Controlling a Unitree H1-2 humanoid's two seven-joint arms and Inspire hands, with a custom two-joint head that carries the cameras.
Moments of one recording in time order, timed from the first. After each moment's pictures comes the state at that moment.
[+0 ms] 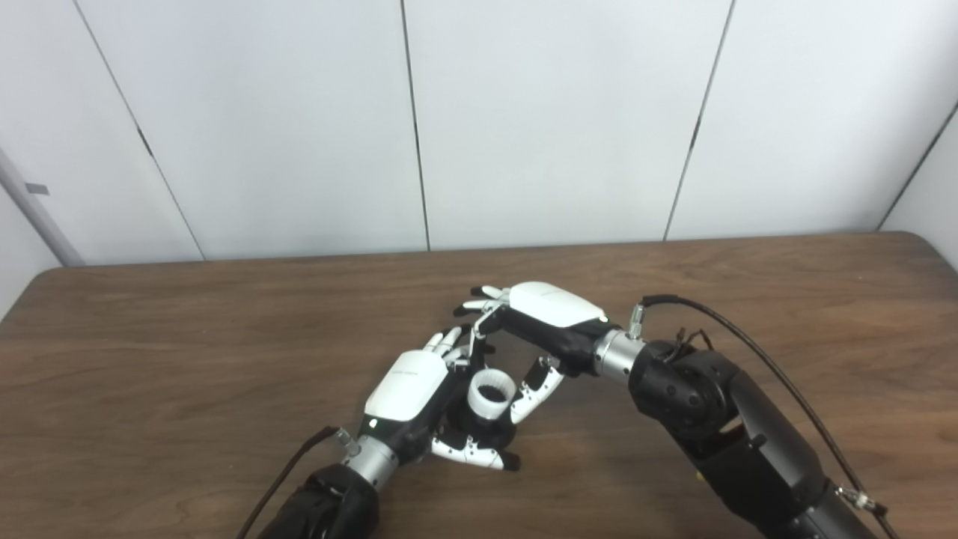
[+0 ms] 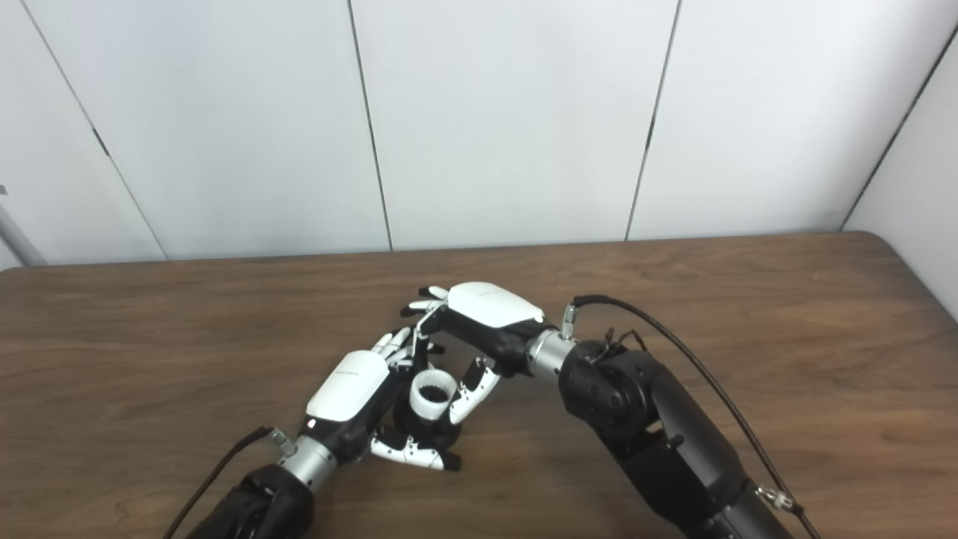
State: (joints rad) left arm -0.30 0.25 -0.51 0.17 0.74 -0.09 0.05; right arm -0.54 -0.30 0.42 -0.07 -0.63 0.09 0.53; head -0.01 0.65
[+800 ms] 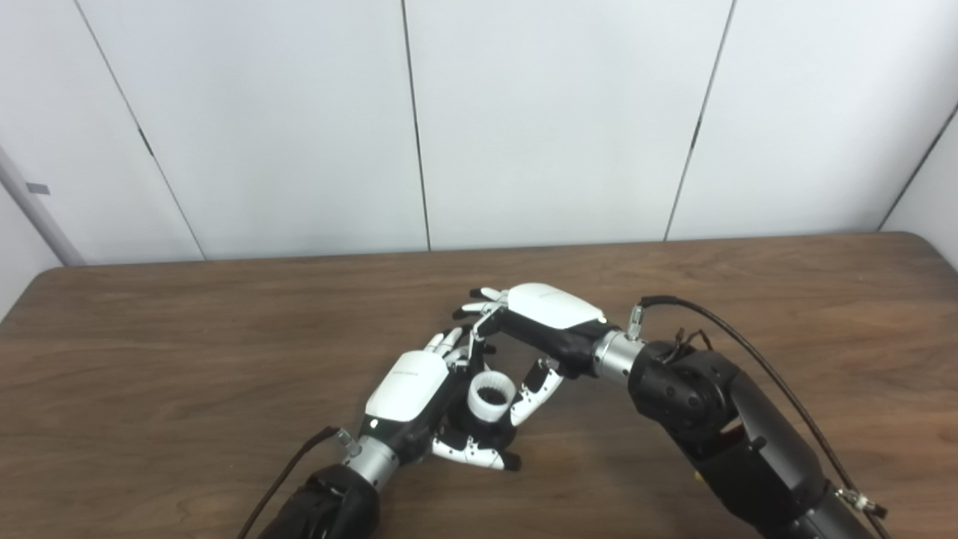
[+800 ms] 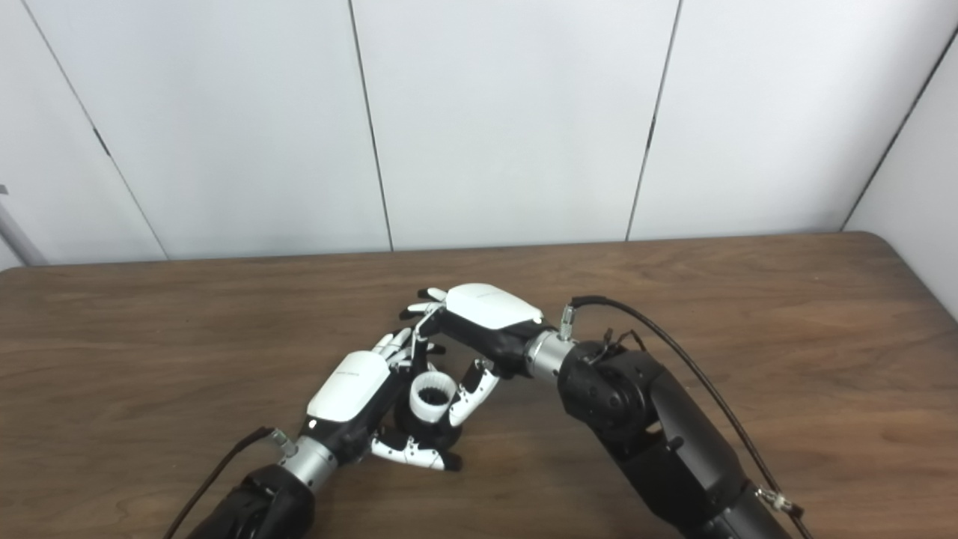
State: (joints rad) left arm -0.30 0.25 -0.51 0.17 0.74 -0.09 0.05; right arm -0.54 -0.29 0.42 -0.09 -0.64 0.09 0.54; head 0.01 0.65
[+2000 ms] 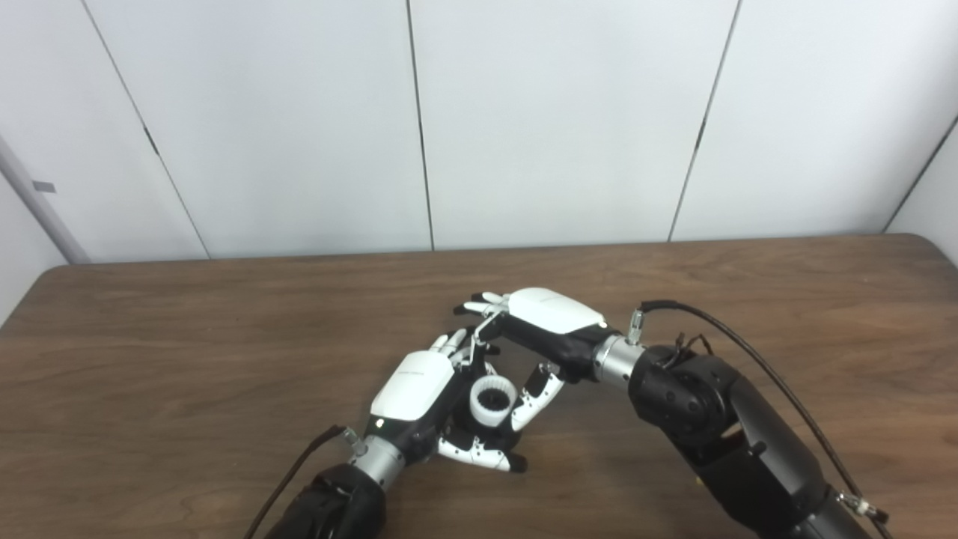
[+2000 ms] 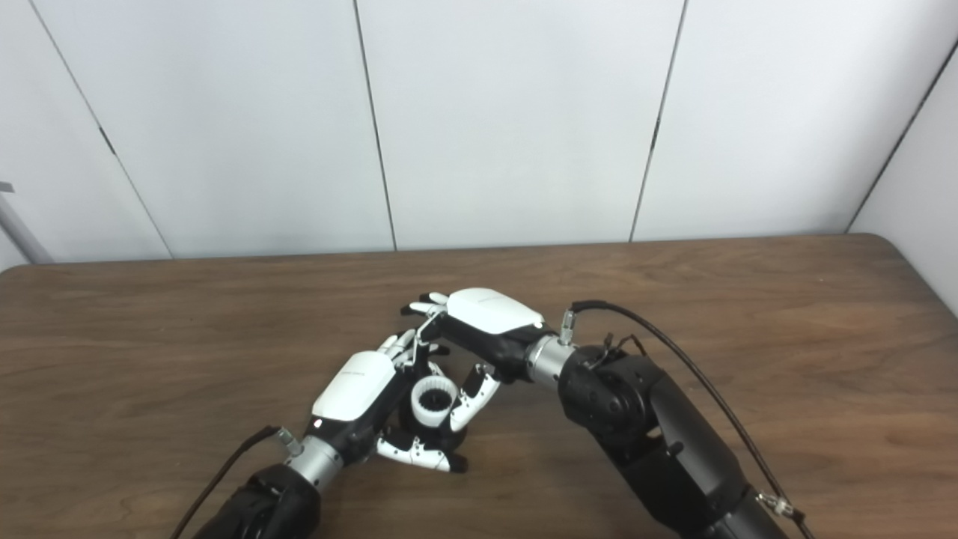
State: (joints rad) left arm -0.29 0.25 -0.51 0.13 0.74 -0.05 0.02; right arm -0.54 -0.29 0.44 -0.10 -0.66 0.11 0.56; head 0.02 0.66
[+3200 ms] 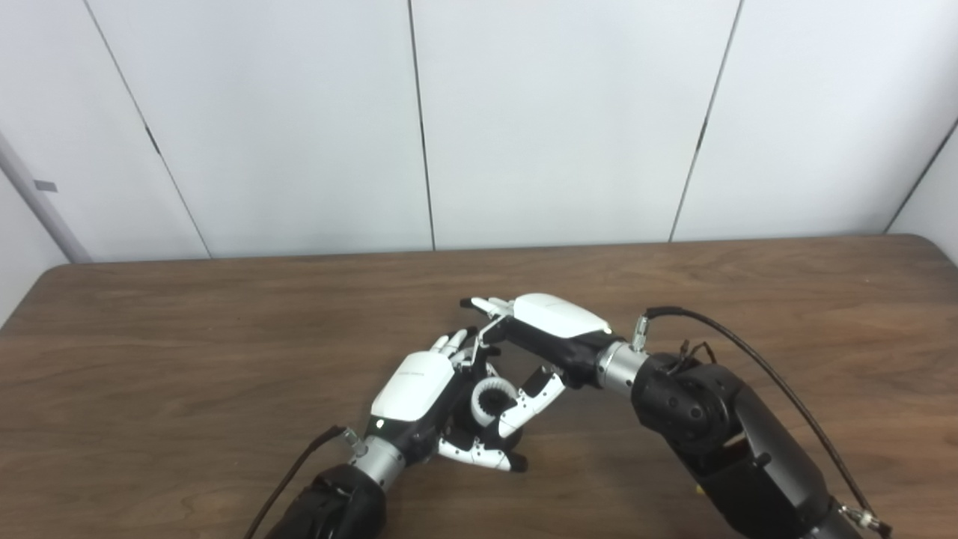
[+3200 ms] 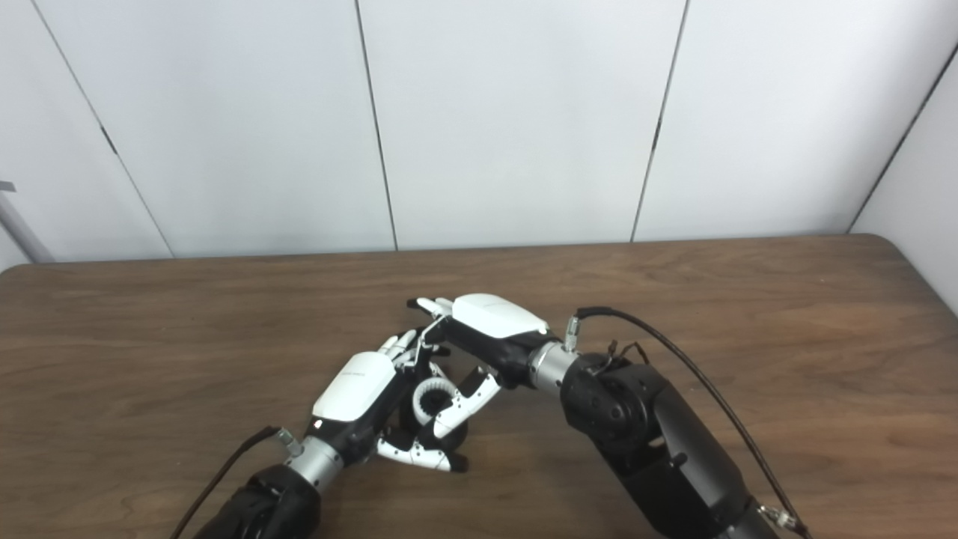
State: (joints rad) left arm -0.29 0.24 -0.51 0.13 0.74 -0.05 0.02; right arm -0.51 -0.28 0.42 -0.12 -0.65 0.15 0.56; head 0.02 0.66
